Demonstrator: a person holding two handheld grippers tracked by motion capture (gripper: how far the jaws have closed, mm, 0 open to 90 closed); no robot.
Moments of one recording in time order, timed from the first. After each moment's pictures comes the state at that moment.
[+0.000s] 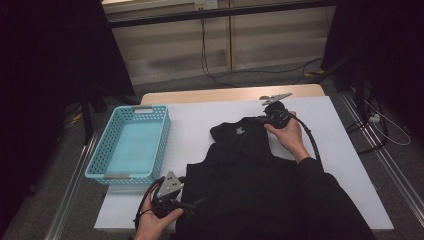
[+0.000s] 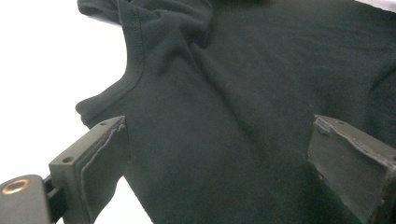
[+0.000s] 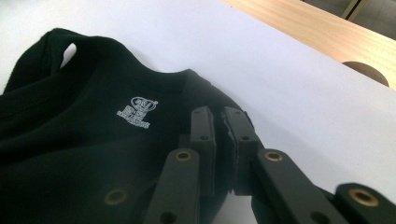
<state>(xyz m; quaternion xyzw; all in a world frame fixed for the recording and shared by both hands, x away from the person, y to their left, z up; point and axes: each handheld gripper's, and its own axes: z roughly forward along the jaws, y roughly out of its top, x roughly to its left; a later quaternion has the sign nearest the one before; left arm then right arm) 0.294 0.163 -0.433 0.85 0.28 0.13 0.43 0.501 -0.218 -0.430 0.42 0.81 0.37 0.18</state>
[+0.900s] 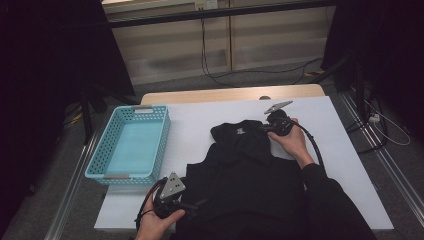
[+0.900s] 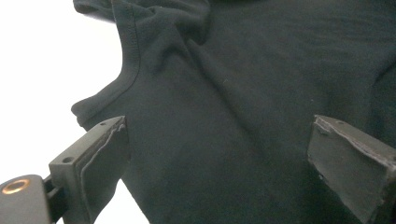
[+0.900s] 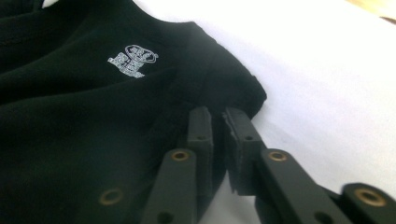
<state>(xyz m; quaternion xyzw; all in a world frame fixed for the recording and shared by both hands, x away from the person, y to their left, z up) 0.293 0.160 -0.434 0.86 0.27 0.14 0.42 0.492 -0.224 -0.455 0.41 0.83 0.34 0.16</state>
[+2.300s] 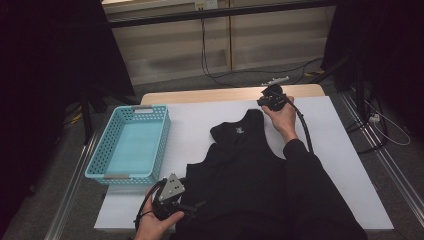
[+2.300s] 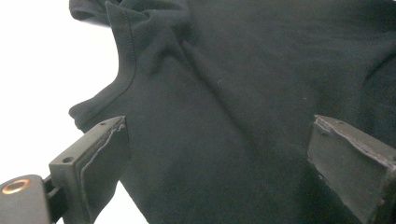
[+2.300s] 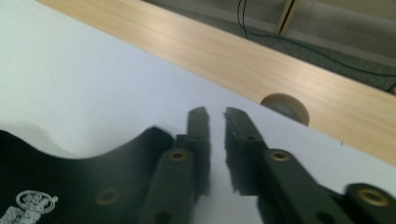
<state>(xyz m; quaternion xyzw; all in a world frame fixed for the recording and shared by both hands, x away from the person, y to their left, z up) 0.290 0.161 -0.433 0.86 0.26 0.14 0.43 0.560 -0.222 -0.424 0.50 0.76 0.35 0.24</state>
